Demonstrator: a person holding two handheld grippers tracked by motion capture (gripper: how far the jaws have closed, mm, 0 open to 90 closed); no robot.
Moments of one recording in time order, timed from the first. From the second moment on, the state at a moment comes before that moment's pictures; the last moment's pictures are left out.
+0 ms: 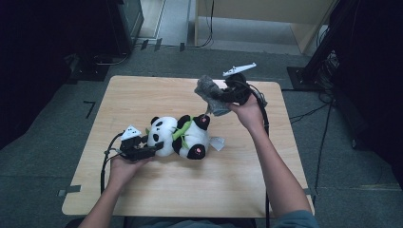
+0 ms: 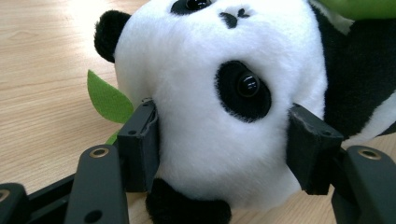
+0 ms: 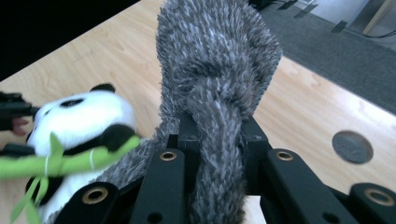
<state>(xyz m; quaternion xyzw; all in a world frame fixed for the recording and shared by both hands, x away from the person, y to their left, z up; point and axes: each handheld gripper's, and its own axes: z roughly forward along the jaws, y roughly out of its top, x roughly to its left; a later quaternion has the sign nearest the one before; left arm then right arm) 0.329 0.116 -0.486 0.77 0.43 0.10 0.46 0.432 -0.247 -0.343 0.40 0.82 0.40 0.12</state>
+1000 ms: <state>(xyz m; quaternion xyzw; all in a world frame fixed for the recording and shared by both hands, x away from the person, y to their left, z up) 0.329 0.115 -0.485 0.76 0.44 0.10 0.46 0.400 -0.235 -0.405 0.37 0.82 0.44 0.05</state>
